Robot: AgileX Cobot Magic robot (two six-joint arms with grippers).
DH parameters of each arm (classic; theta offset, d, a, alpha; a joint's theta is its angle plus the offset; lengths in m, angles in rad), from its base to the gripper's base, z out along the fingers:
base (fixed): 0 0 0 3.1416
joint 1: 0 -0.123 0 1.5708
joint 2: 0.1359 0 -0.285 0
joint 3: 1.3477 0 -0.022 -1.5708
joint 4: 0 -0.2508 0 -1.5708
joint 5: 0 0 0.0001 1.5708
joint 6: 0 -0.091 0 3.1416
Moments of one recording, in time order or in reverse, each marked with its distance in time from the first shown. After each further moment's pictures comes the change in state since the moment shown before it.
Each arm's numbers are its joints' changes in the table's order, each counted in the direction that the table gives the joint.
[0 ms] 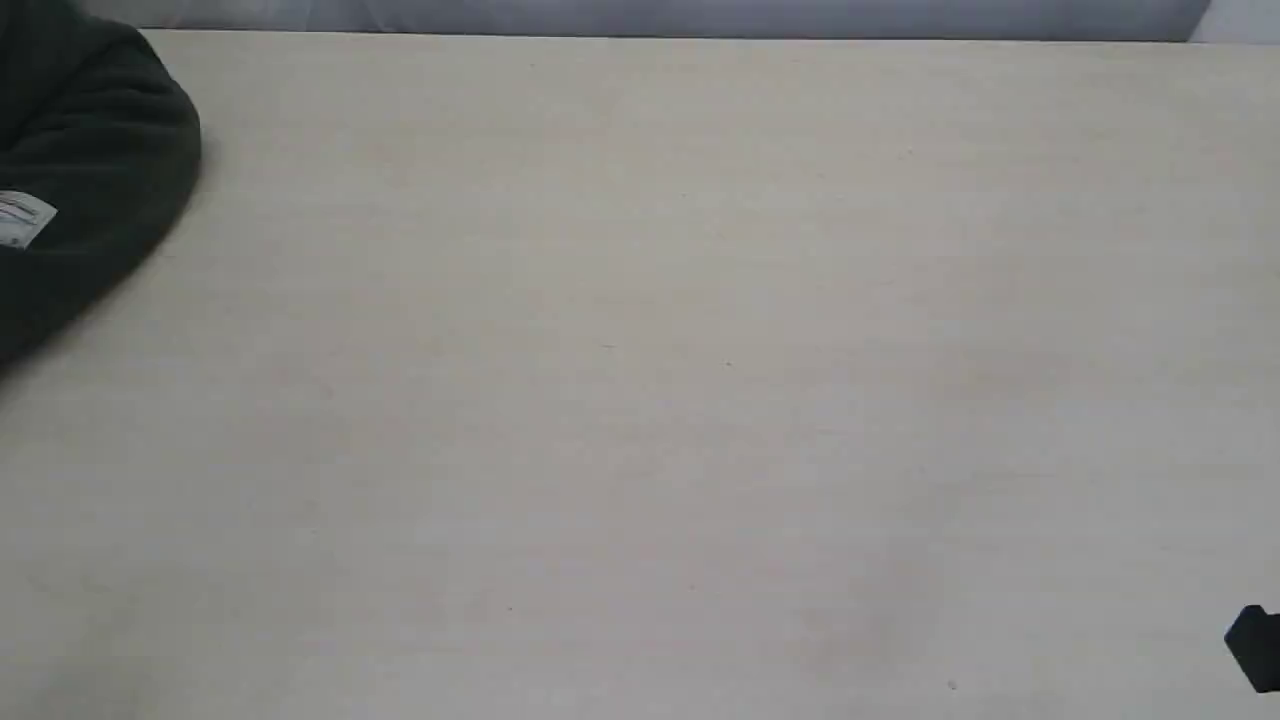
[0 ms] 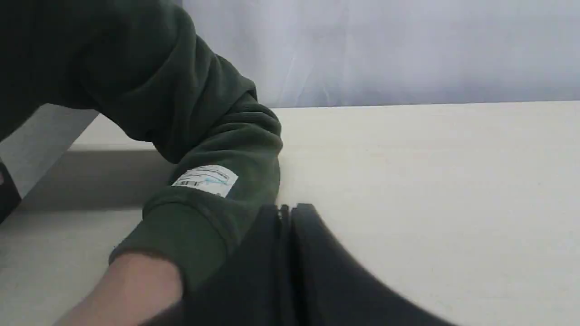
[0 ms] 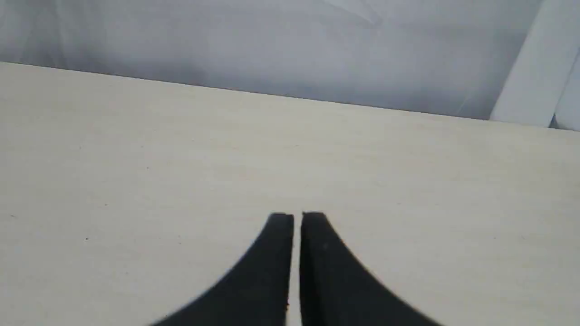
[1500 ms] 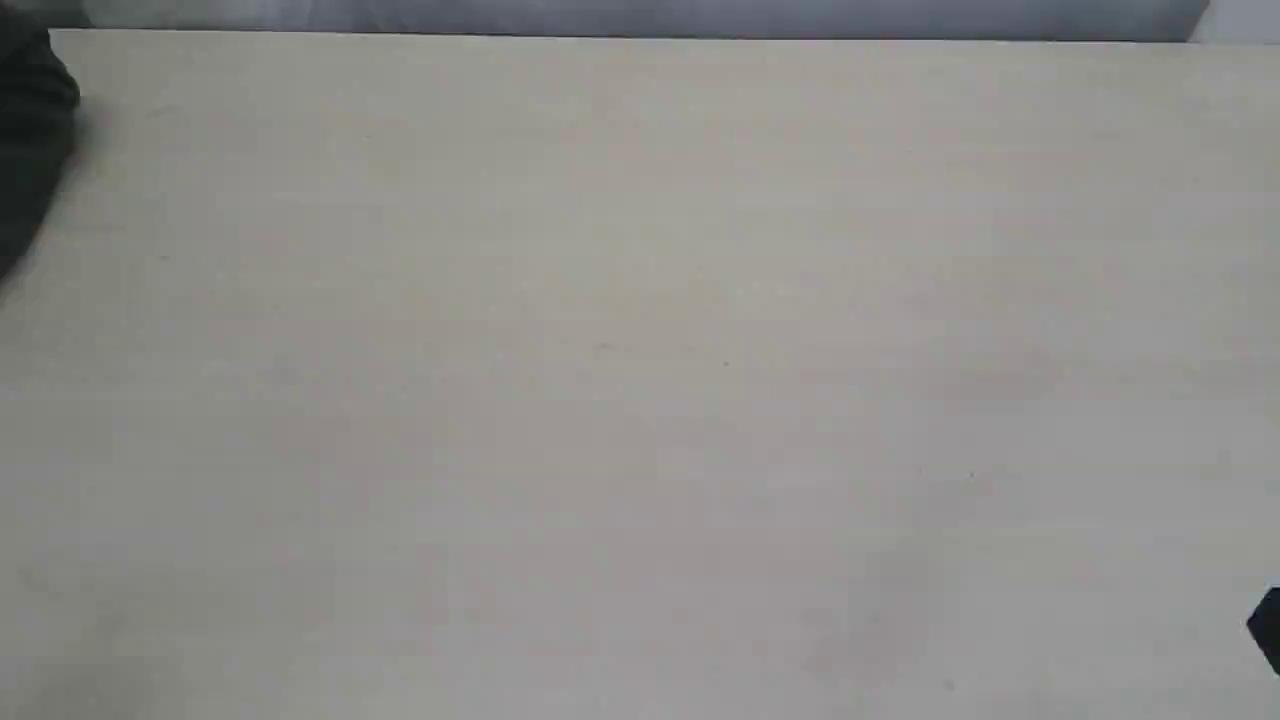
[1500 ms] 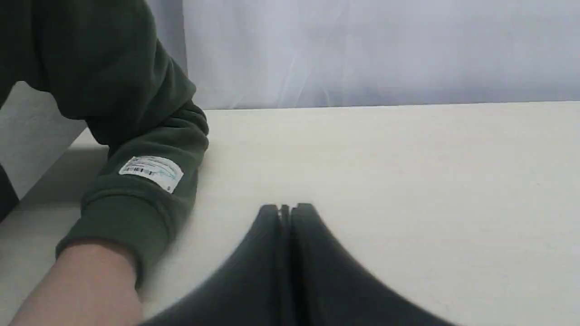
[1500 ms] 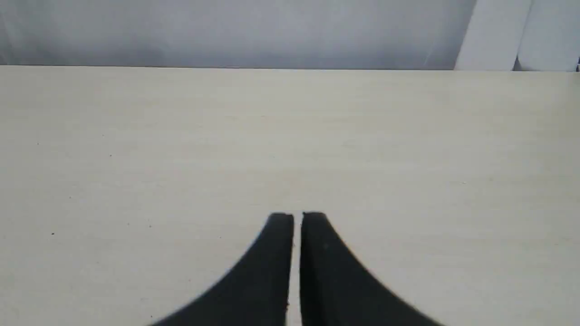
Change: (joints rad) left arm 0.000 0.000 0.000 0.000 0.000 0.000; right arm 0.000 0.000 0.000 0.335 -0.044 -0.415
